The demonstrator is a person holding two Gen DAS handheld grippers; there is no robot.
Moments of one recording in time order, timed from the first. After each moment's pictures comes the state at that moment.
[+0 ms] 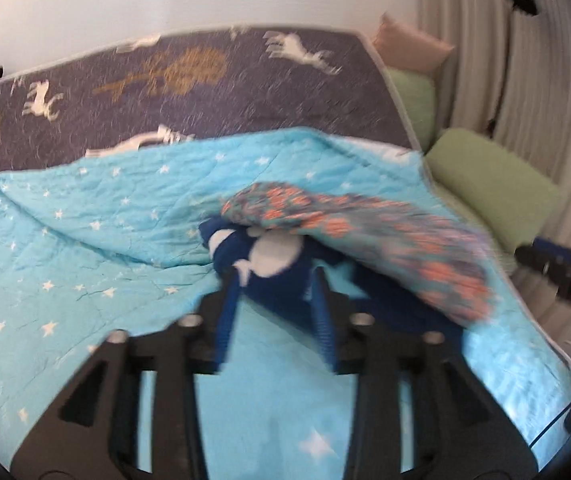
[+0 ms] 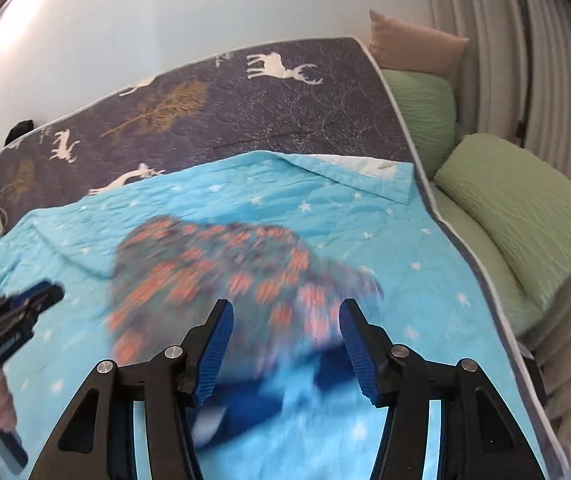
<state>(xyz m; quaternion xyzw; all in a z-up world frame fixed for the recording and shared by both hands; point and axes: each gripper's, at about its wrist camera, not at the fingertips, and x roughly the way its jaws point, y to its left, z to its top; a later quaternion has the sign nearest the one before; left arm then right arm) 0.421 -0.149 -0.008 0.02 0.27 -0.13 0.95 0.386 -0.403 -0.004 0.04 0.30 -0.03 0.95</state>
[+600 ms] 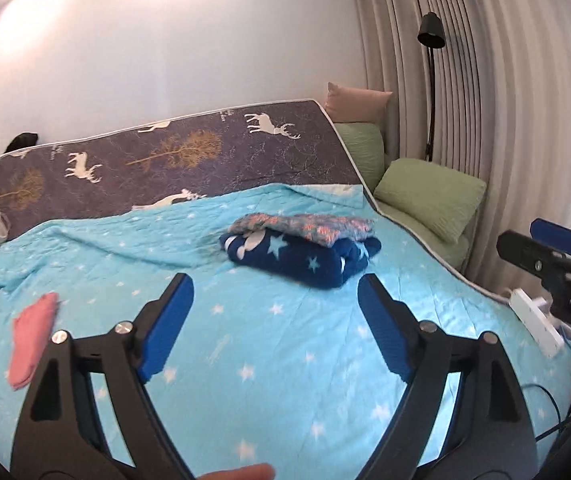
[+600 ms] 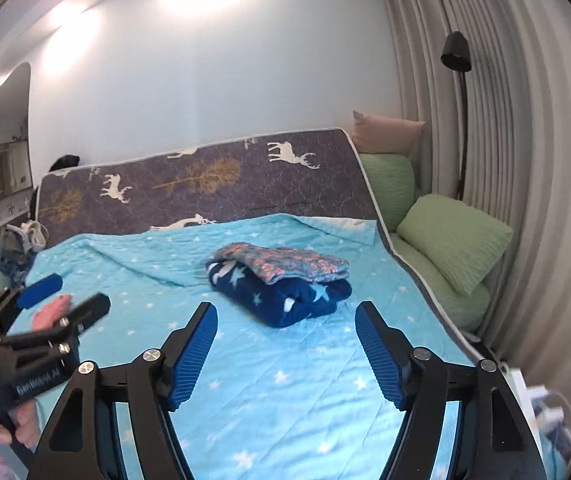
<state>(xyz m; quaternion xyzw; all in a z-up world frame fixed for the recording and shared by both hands) 0.112 -0.113 0.064 0.05 0.18 -0.13 0.97 0.055 -0.311 0.081 0.03 0.18 -0.04 0.98</state>
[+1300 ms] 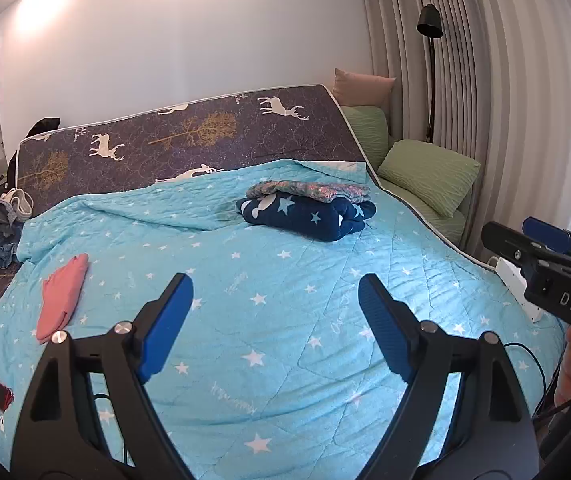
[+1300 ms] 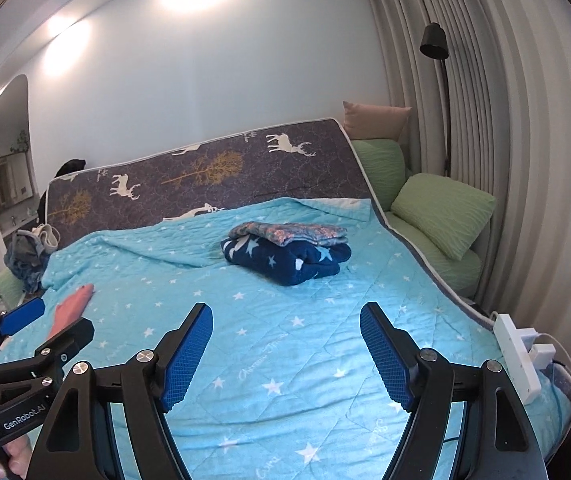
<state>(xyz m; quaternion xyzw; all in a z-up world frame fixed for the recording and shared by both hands) 0.022 -0.090 0.053 0.06 0.20 -0.11 0.97 -0.040 -0.281 0.064 0.06 0.19 -0.05 0.98</state>
